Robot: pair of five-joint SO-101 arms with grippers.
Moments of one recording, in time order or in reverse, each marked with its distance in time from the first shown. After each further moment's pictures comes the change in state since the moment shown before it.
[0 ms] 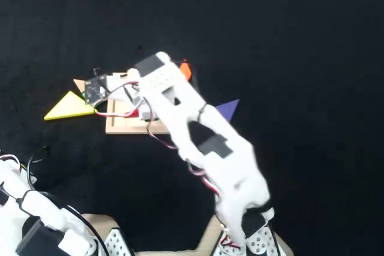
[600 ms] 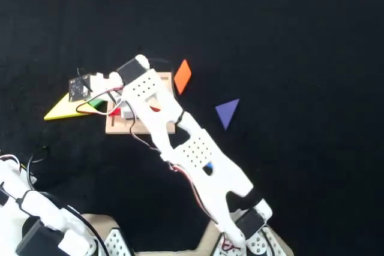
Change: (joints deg) left arm 0.0 0.0 0.0 0.0 0.0; right arm -3.4 33.8 -54.5 17.1 -6.7
